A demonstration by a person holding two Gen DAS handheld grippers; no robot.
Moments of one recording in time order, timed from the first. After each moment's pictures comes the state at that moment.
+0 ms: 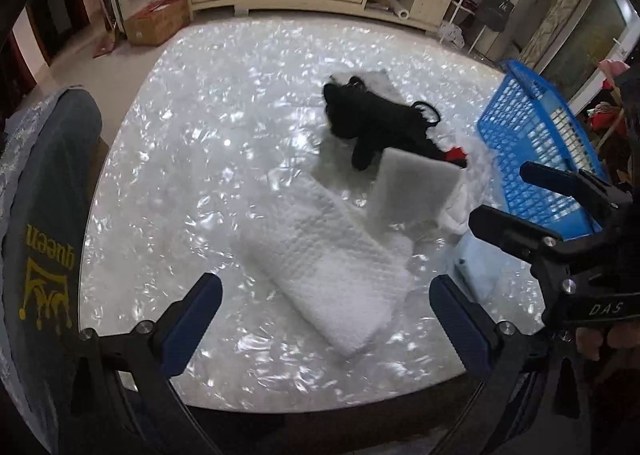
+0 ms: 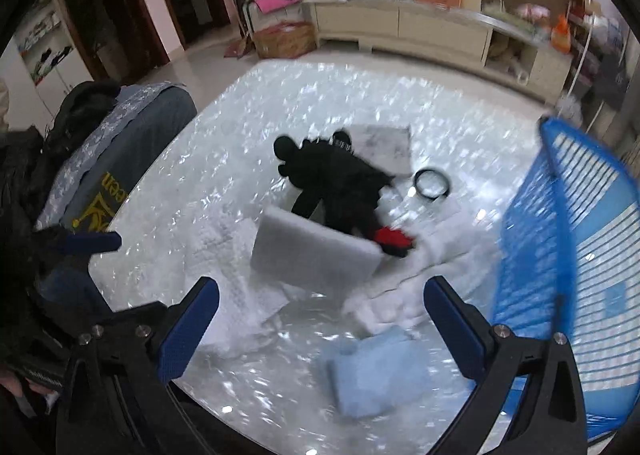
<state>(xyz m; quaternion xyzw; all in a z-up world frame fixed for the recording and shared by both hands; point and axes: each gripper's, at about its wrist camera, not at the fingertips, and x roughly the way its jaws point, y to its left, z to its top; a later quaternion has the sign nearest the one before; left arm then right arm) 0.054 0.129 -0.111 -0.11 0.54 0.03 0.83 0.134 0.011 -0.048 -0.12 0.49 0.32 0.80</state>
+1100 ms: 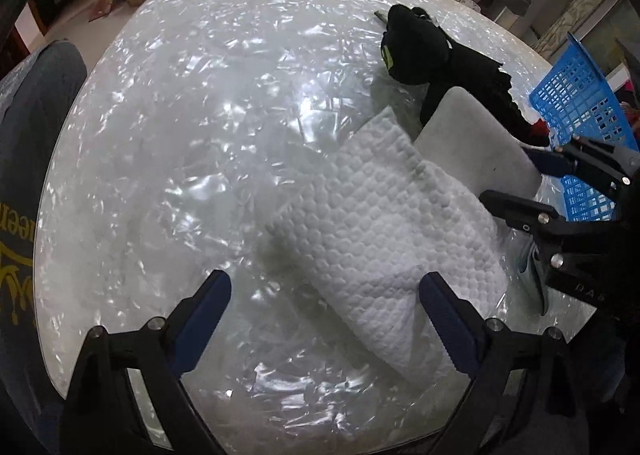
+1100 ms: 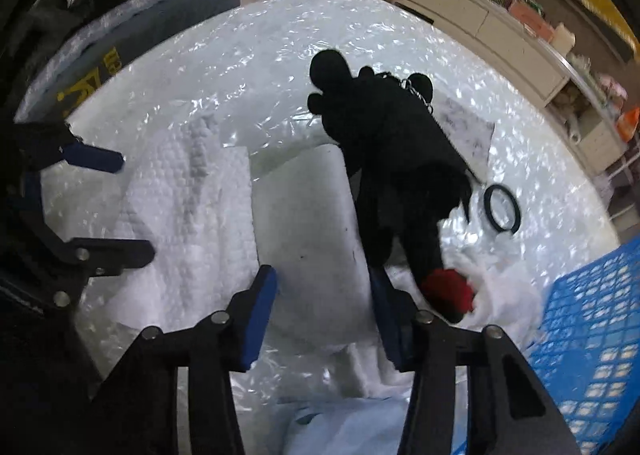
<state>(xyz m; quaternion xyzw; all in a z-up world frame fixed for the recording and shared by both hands) 0.077 0.161 -0.192 -0.14 0.58 0.03 0.80 0.151 0.061 -0.130 -0.31 0.49 0.38 0.72</state>
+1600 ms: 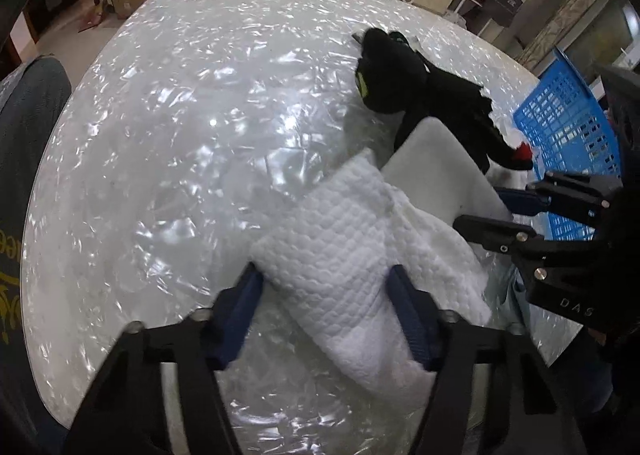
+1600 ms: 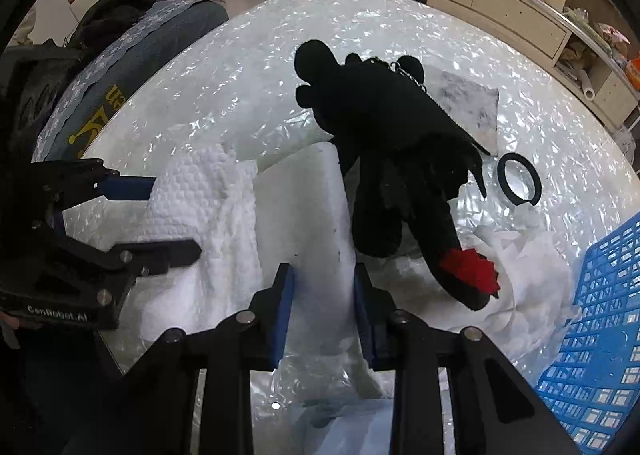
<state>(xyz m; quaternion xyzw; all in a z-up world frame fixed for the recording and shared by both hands) 0.105 0.152 -0.184 -0.15 0.56 0.01 0.82 0.163 0.051 -0.130 -0.22 0.53 0.39 0.72</state>
